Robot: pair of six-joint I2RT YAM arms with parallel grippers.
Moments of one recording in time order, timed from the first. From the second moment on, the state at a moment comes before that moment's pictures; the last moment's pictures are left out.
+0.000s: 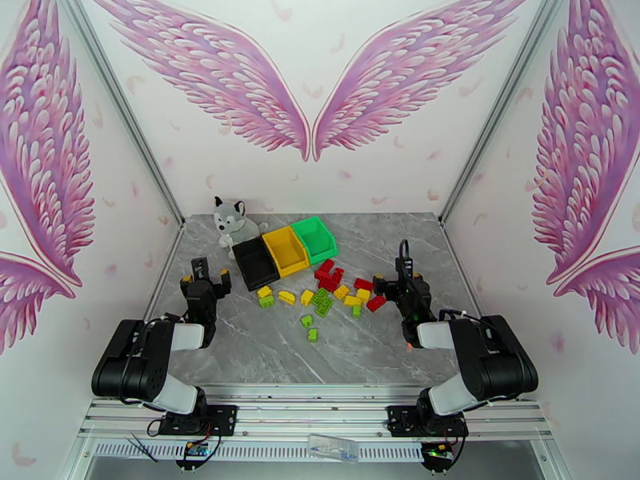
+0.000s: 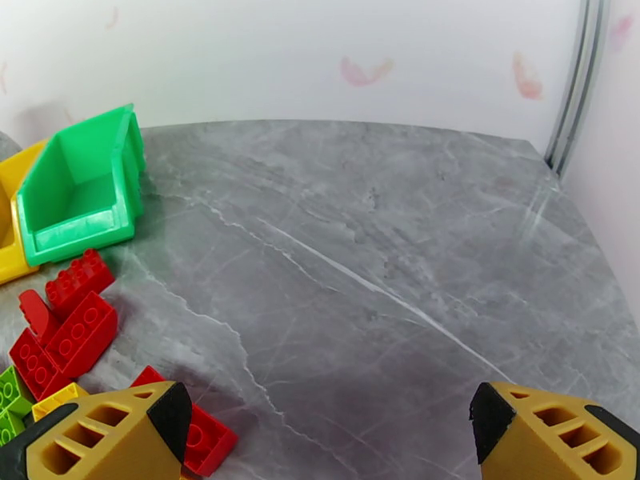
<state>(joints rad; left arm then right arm) -0.04 1.53 0.37 0.90 -0.33 -0.03 0.08 1.55 0.39 0.86 0.03 -0.01</state>
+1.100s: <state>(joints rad) -0.05 0.83 0.64 -0.20 -0.45 -0.72 0.08 1.10 0.83 -0.51 0.12 0.66</state>
